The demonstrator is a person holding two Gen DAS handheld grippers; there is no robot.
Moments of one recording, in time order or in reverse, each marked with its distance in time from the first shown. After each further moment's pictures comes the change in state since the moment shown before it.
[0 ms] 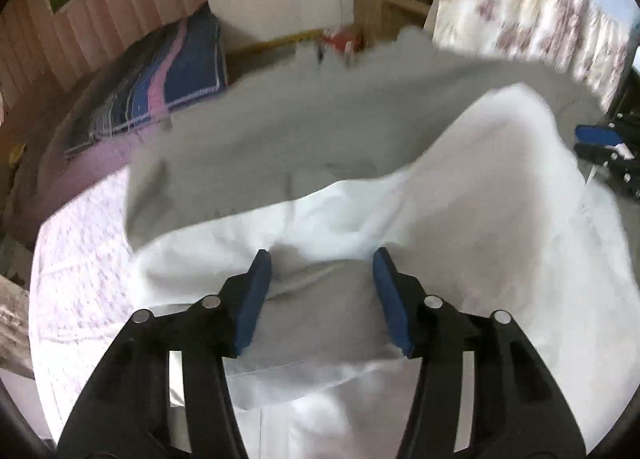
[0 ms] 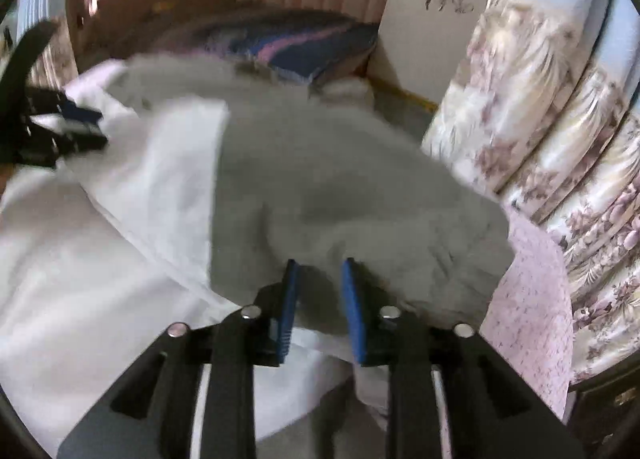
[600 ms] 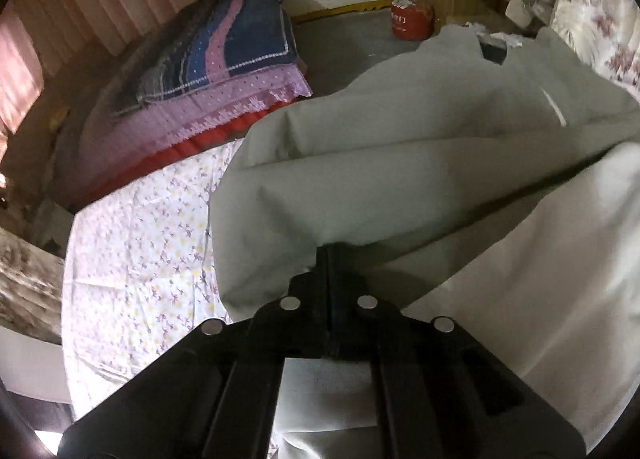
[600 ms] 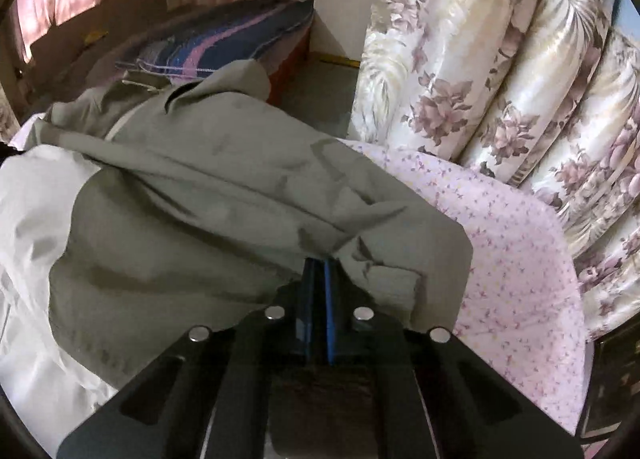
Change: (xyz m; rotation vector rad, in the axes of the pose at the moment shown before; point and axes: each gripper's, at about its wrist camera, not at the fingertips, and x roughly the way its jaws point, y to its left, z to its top) left arm 0.056 0.075 0.042 -0.082 0.122 0.211; right arm 0.055 -0.071 0.028 0.243 0.050 -0.077
